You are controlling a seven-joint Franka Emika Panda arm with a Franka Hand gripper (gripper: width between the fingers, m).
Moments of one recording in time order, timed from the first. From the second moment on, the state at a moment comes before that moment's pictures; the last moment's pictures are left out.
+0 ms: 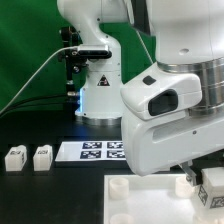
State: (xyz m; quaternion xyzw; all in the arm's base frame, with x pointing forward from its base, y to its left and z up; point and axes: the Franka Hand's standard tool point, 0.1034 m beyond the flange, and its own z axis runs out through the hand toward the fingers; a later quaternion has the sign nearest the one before) arm 0.638 0.119 0.092 -0.99 -0.10 0.06 0.11
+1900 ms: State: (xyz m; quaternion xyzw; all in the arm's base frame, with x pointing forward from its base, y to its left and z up) arm 0.624 0.140 0.090 -0.79 0.59 0.04 0.14
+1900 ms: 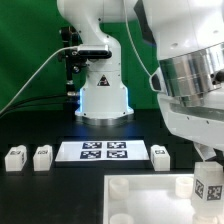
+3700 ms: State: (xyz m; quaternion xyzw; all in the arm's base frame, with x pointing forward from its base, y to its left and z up) arm 0.634 0.126 0.091 -1.00 -0.02 -0.04 0.07
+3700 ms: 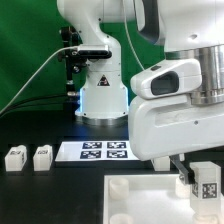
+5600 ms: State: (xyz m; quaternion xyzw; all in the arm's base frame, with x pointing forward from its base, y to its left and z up) arm 0.635 0.108 0.086 -0.93 0.34 -0.01 0.14
